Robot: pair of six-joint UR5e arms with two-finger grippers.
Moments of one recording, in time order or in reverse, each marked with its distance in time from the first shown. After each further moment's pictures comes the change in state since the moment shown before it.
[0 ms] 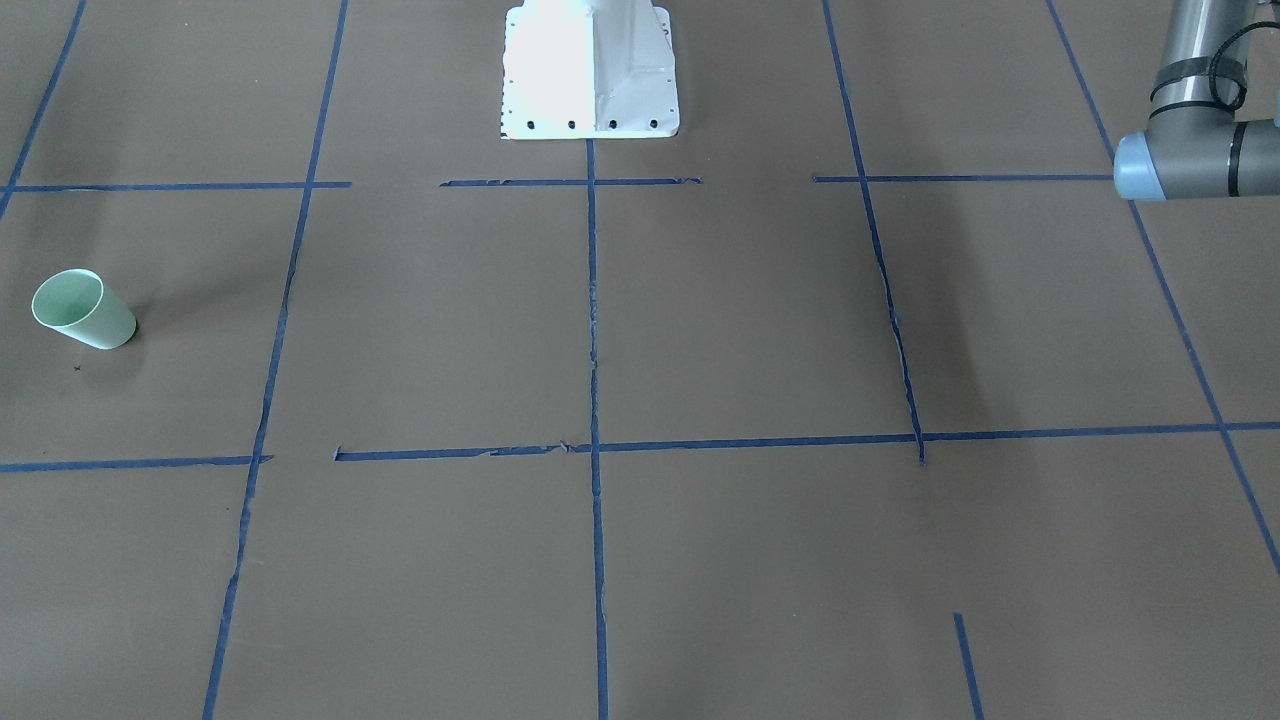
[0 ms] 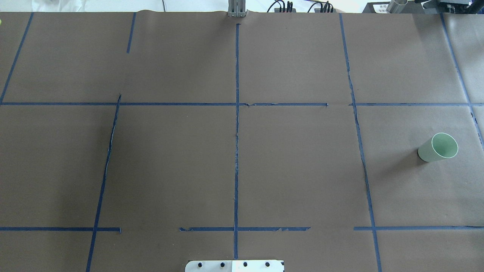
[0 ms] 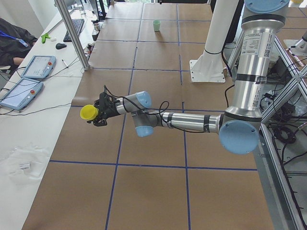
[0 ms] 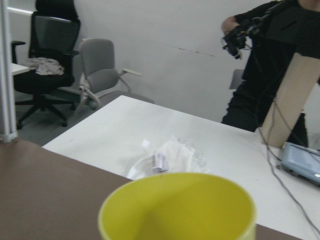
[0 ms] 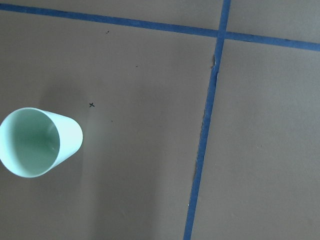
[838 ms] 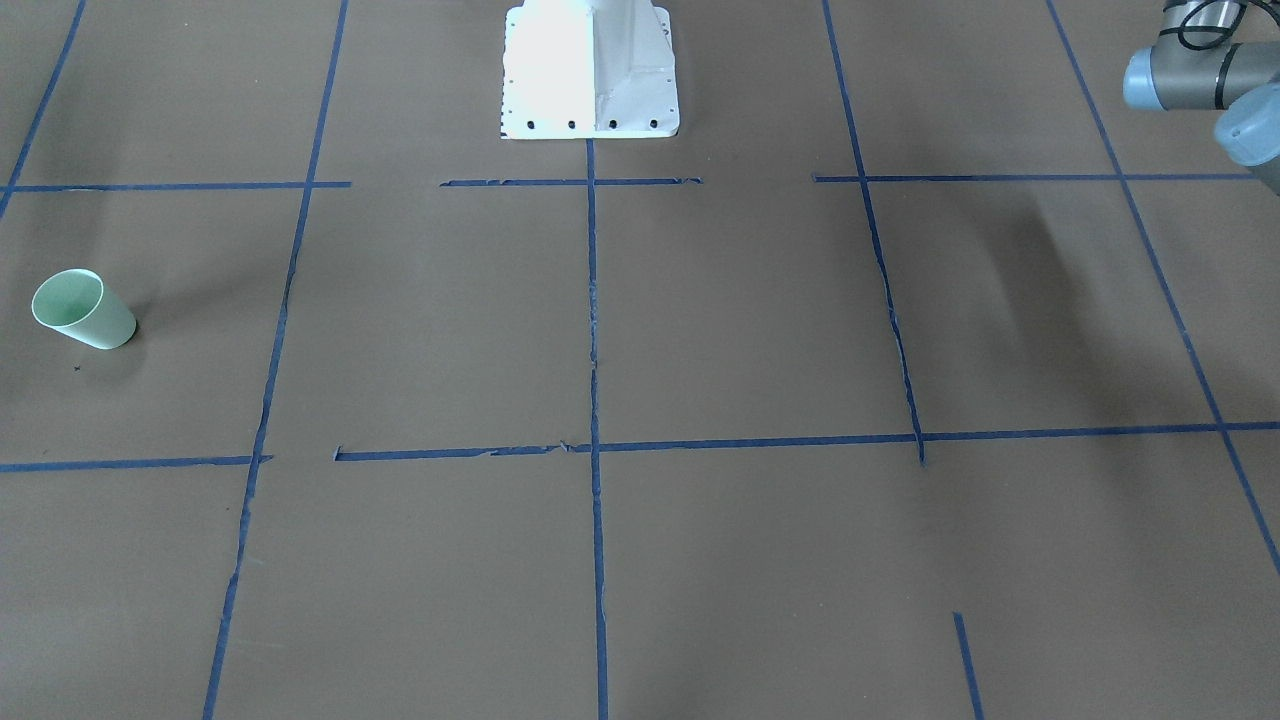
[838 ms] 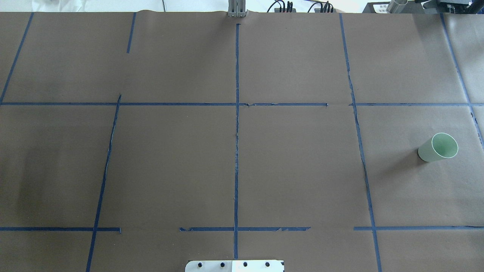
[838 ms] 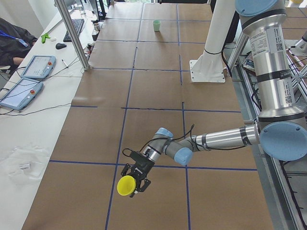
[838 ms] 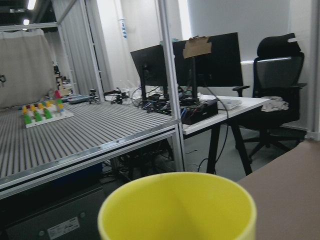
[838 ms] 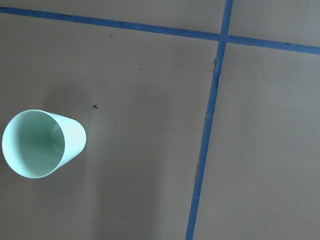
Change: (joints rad) left arm 0.071 0.340 0.002 0.483 0.334 -0.434; right arm 0.002 0.000 0.008 -0.006 0.000 0.005
